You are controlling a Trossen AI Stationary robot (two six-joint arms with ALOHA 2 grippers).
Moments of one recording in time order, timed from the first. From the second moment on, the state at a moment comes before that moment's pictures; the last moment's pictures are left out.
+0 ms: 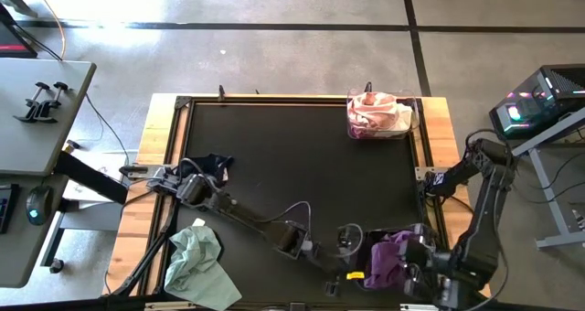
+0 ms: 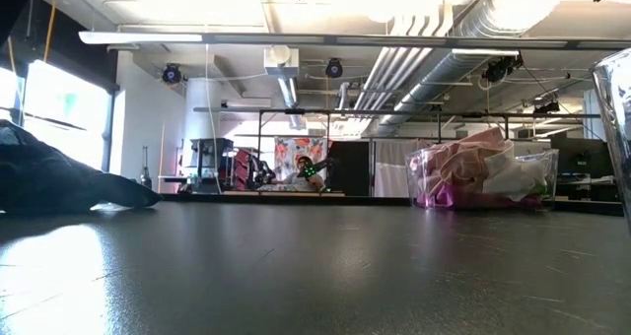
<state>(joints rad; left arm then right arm) -0.44 2.40 2.04 -0.03 -0.16 -0.07 1.20 1.56 1.33 -1.22 0.51 1.54</state>
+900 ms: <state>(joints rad) -0.54 2.37 2.04 -0.35 -0.38 -0.30 0.96 1.56 1.20 -0.87 0.40 1.31</state>
